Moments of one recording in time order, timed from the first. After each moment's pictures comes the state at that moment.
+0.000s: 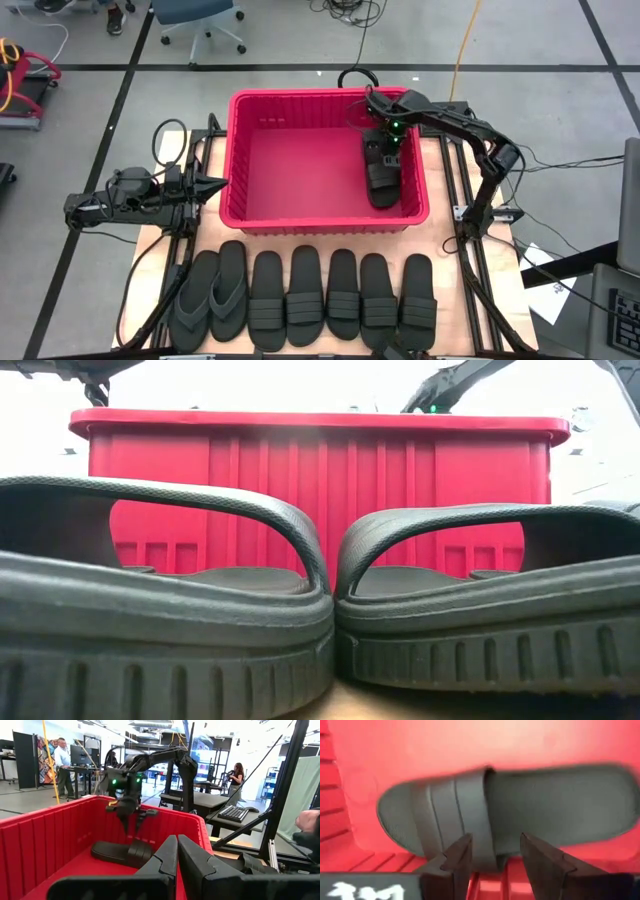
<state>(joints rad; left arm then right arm) 0.00 0.16 0.48 -0.22 -0.16 -0.10 -0.70 1.78 1.54 -1.21 -0.16 -0.70</state>
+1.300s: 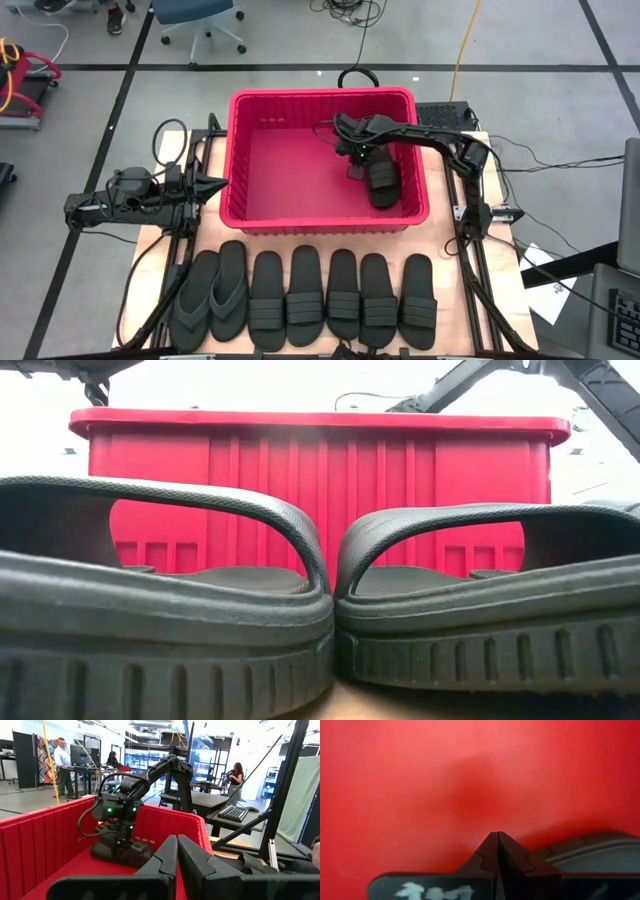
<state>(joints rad) 0.00 0.16 0.48 -0.22 -0.16 -0.10 -0.55 2.01 1.54 -0.88 0.07 -0.30</state>
